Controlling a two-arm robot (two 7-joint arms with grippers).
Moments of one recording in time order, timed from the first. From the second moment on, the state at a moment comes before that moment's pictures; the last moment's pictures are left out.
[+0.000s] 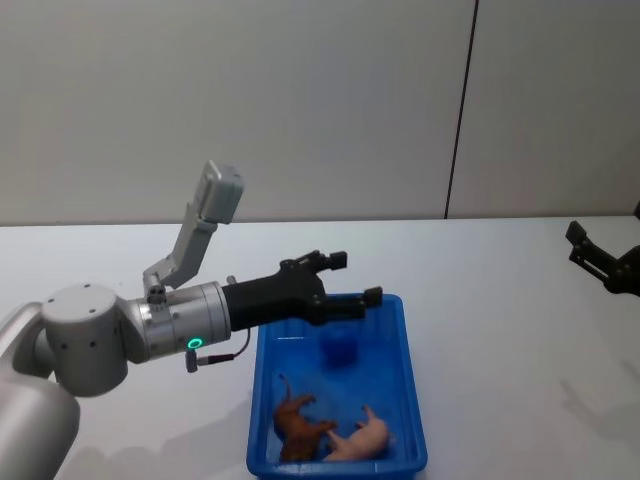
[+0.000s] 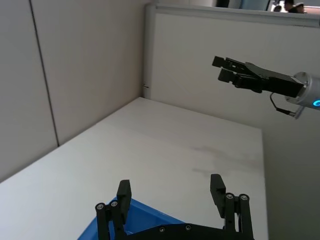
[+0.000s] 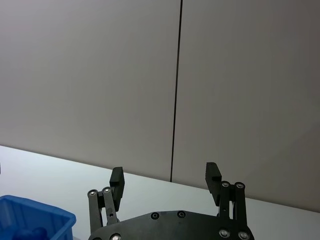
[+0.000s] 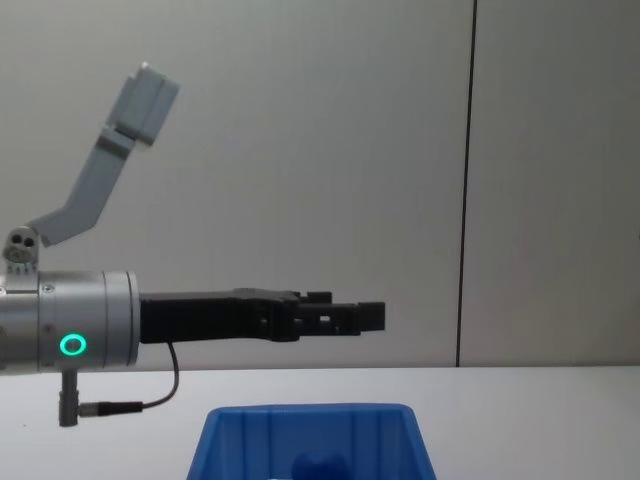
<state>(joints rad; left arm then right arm) -0.52 0.32 0.36 -1.17 -0.44 0.18 -0.93 0.05 0.43 -0.11 -1.63 0.41 -0.09 0.23</state>
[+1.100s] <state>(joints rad) -0.35 0.39 0.34 -1.41 -0.40 -0.12 -0.41 0.00 0.36 -0.20 -1.73 0.32 0.00 0.11</state>
